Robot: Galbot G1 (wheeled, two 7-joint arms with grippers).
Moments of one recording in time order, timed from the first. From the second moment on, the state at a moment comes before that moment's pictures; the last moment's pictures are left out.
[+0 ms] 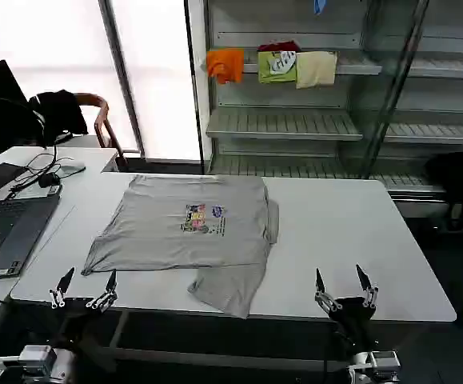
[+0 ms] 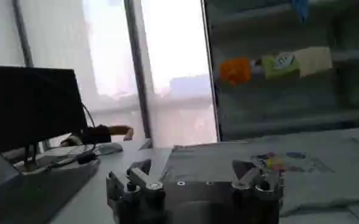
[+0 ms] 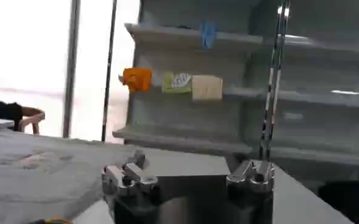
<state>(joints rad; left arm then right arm) 1.64 -1.08 -0.71 -2.21 -0.38 0.20 -0.21 -1.46 1.16 0.31 2.20 0.22 -0.22 0.36</state>
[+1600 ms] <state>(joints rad) 1.29 -0.91 -0.69 -1.83 -0.64 0.57 -0.04 -1.17 1.18 -0.01 2.07 0.48 -0.57 0.41</state>
